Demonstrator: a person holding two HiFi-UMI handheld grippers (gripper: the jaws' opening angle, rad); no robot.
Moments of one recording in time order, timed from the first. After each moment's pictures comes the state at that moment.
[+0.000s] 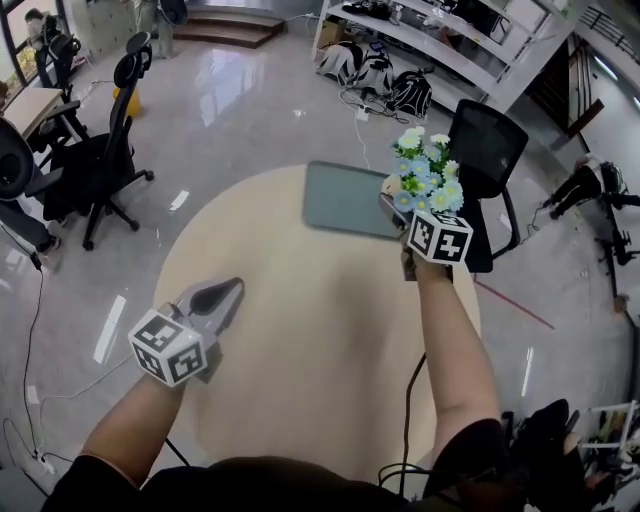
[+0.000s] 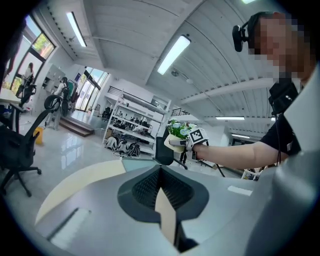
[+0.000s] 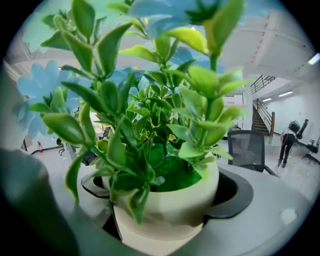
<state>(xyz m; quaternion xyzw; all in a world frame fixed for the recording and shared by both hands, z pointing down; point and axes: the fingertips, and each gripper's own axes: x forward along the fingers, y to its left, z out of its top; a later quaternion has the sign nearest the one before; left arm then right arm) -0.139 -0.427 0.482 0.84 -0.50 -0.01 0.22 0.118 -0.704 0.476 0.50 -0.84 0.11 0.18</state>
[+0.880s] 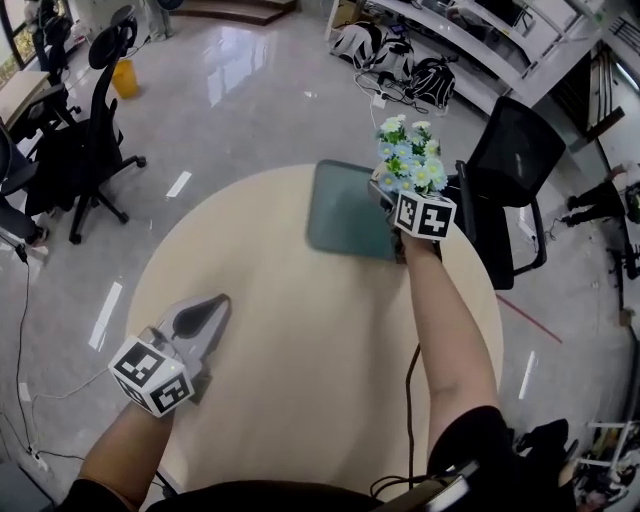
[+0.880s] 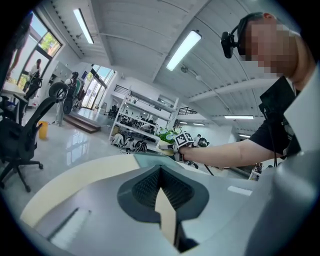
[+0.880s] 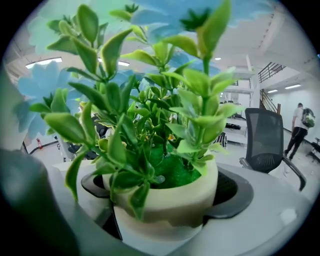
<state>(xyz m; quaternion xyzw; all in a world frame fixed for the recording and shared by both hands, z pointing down) -0.165 -0.511 0.567 0.82 -0.53 0.00 0.23 0.067 -0.862 0.635 0.48 -0.83 0.14 0.23</state>
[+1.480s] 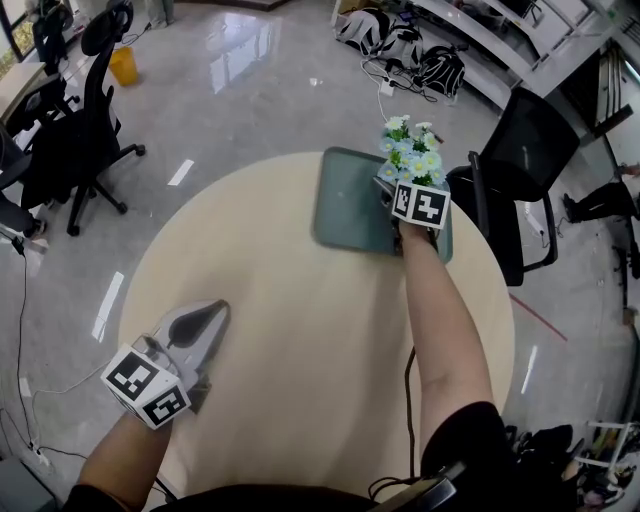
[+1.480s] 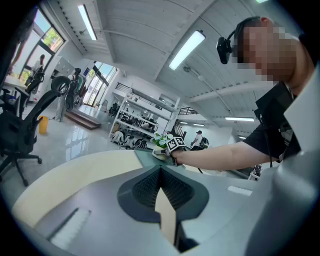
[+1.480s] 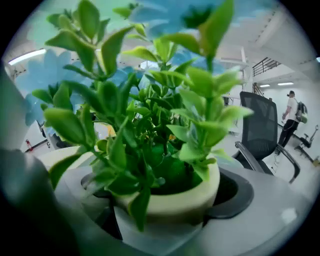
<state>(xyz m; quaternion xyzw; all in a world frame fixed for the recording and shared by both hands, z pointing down) -0.167 -0.514 0.589 0.81 -0.53 0.00 0.25 0.075 -0.891 0.712 0.52 -0.79 0.18 0.28</state>
